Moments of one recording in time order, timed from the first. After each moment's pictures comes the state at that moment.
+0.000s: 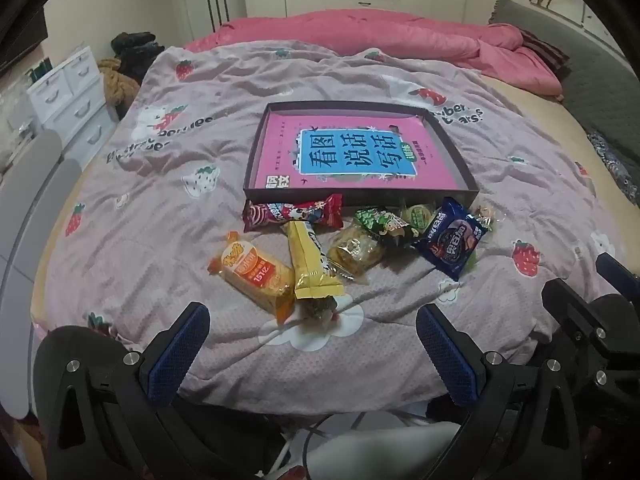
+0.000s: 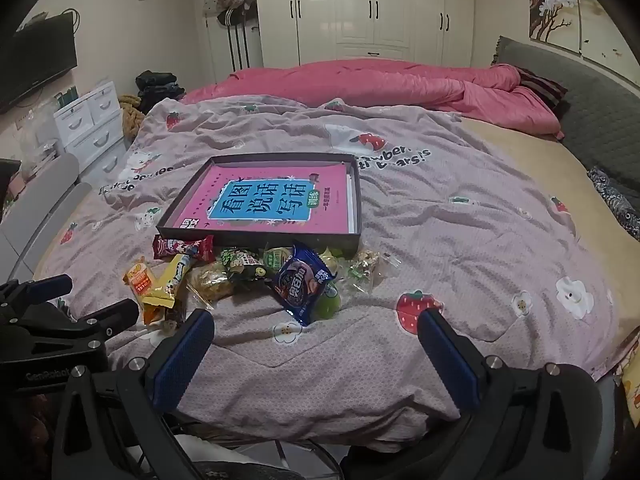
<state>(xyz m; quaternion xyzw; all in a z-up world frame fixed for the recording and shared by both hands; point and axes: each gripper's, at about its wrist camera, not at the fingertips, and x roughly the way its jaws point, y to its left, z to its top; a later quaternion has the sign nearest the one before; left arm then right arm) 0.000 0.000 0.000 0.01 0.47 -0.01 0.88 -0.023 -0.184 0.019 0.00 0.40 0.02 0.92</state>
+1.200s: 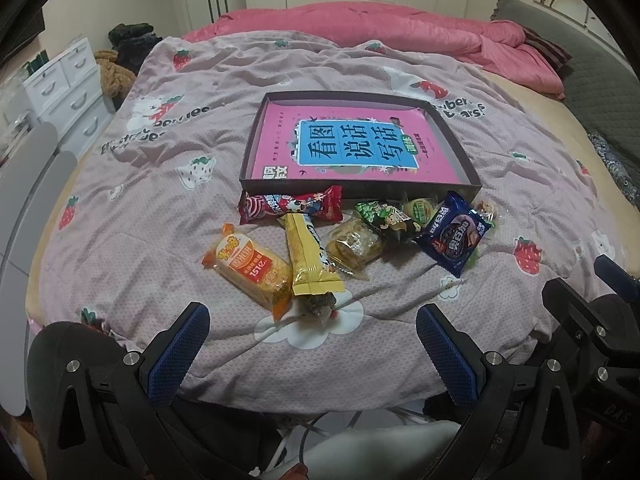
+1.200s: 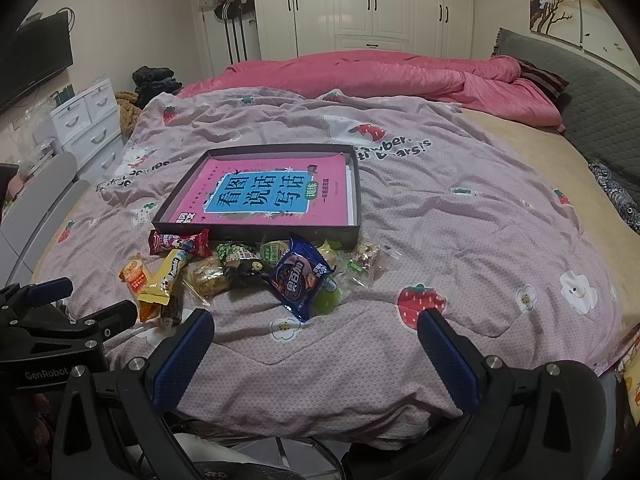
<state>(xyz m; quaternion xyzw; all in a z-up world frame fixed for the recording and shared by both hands) 0.005 0.001 -0.009 0.01 0.49 -0.01 0.87 -0.017 -0.185 0.010 0.00 0.41 0.02 0.91</state>
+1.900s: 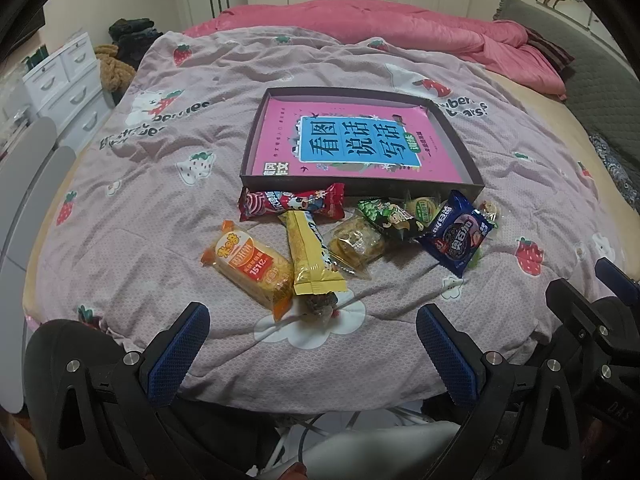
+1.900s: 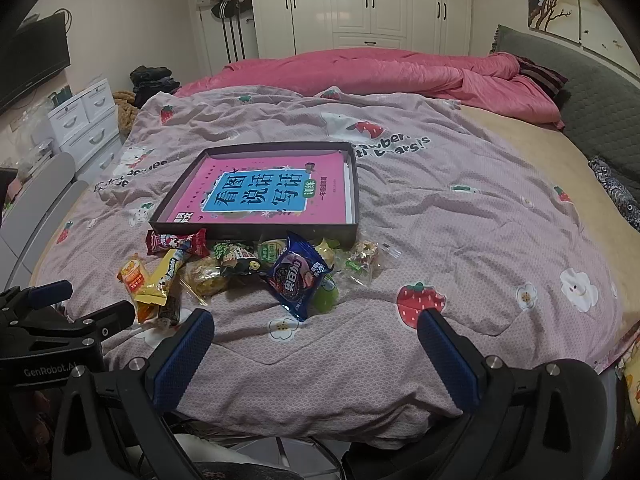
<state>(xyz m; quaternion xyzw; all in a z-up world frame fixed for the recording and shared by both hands) 0.008 0.004 -0.012 0.00 0.49 -0.01 0.87 -0.015 -0.187 0.008 0.01 0.42 0.02 0.91</state>
